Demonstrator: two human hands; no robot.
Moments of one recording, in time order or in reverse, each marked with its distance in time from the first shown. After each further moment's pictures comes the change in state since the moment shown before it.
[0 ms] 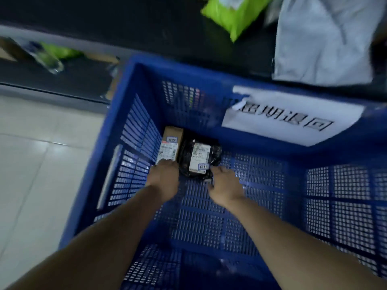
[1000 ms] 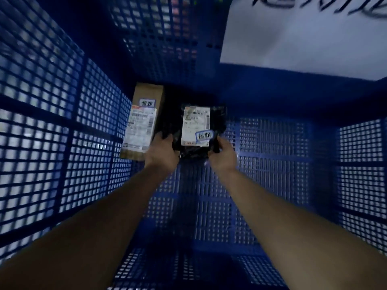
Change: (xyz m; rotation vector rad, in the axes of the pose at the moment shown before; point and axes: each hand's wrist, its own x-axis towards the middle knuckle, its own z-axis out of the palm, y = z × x) left_hand 0.157 0.020 0.152 -0.400 0.050 -0.147; right_hand 0.135 0.082 0.149 0.933 0.233 0.385
